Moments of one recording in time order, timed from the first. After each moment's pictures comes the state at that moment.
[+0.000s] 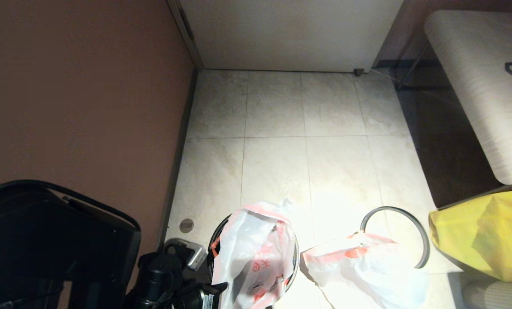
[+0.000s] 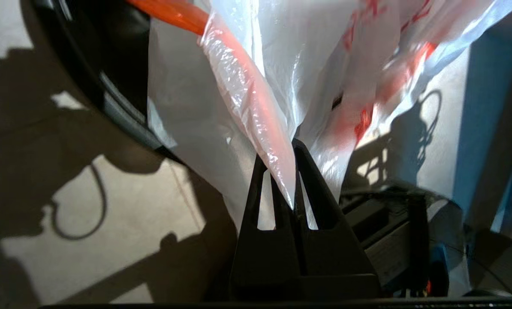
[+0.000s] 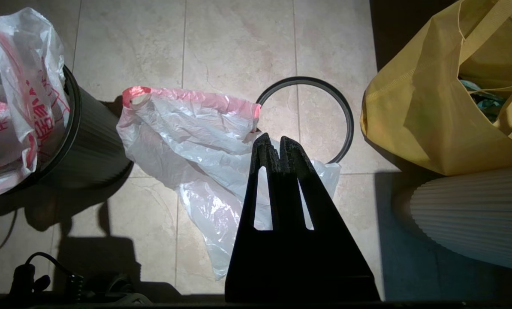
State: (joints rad) left arm -0.51 2.22 -0.07 -1.52 -0.13 -0.21; right arm 0.01 0.00 -0.03 0.08 -0.01 0.02
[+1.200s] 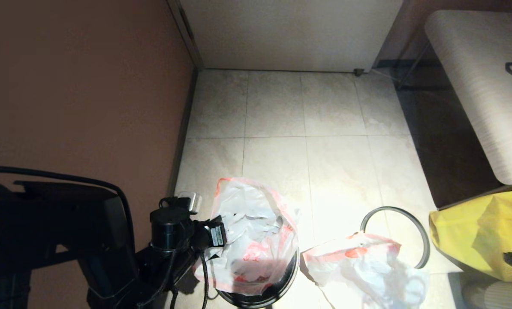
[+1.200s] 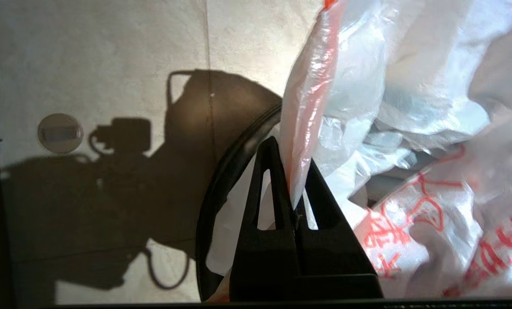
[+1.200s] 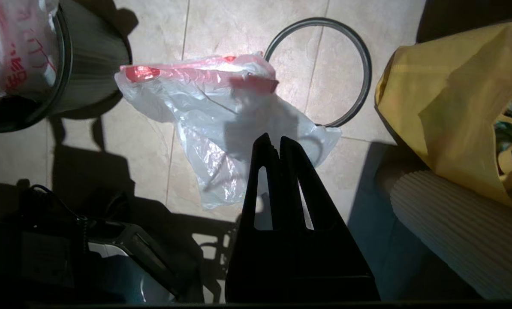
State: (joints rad) left arm -0.48 2.12 -0.41 -1.38 0.23 -0.24; right arm 0.26 0.93 -0.52 0.09 -0.16 -0.05
